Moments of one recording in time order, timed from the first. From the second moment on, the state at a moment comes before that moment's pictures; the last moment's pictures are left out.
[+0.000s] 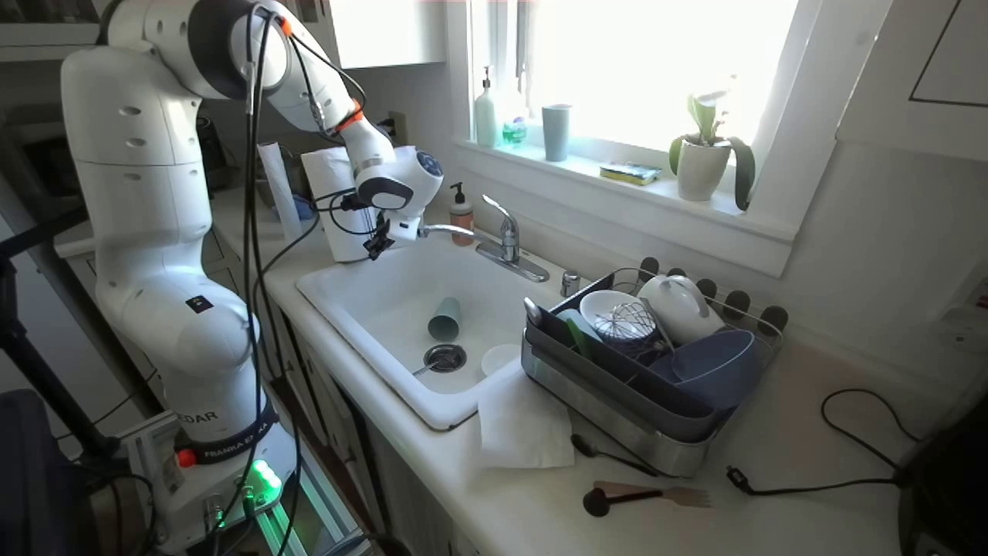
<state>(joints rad) 0.24 0.19 0.16 -2.29 0.88 2.31 1.01</state>
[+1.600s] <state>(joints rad) 0.24 0.35 0.19 -2.13 0.98 2.26 0.85</state>
